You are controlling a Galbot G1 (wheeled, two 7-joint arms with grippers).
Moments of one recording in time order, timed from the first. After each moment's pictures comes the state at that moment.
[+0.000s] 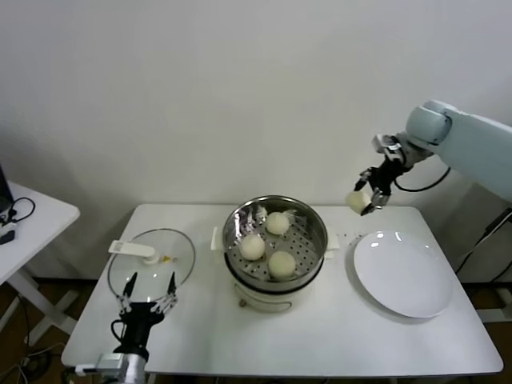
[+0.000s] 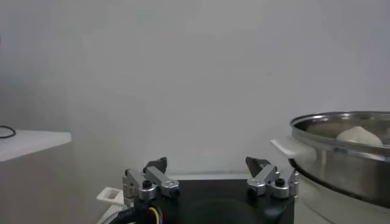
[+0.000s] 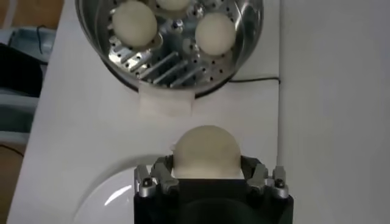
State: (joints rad) left arm 1.66 -1.49 -0.61 -2.06 -0.06 -0.03 -0.01; right arm 0.71 0.84 -1.43 1.04 0.53 -0.13 -1.23
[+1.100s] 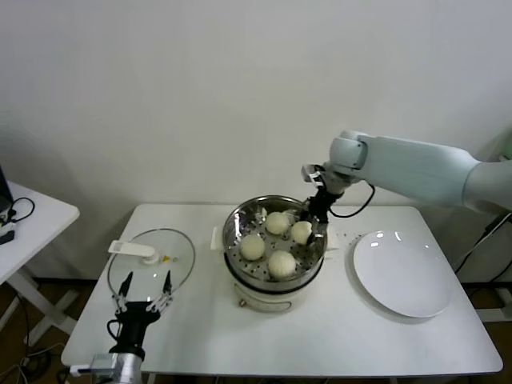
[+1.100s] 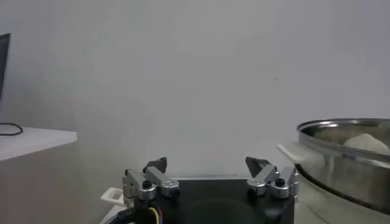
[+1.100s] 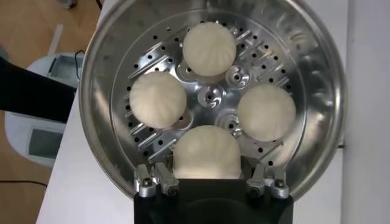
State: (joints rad) left arm 1.65 -1.49 -0.63 -2.05 -0.10 -0.04 -0.01; right arm 0.65 1.08 -1.57 1.10 0.71 -0.27 -1.11
